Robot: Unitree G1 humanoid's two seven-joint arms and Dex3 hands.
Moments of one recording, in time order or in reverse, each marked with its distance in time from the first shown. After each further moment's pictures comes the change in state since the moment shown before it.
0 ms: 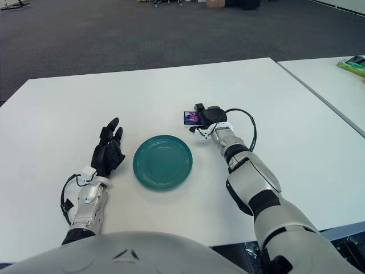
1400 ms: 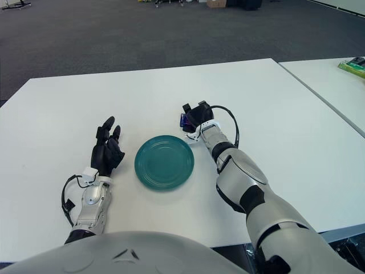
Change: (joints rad) left arm 0.014 0.000 -0.071 -0.023 -0.002 -0.036 0.177; right arm -0.062 0.041 0.232 0.025 -0.140 0.127 -0.069
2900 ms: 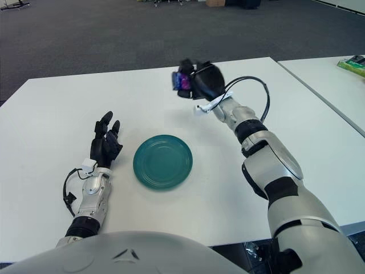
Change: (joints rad) left arm -0.121 -0.004 0.083 0.139 -0.038 -0.033 -0.026; right arm -0.050 -0.218 -0.175 -0.374 0.038 -0.518 -0.364
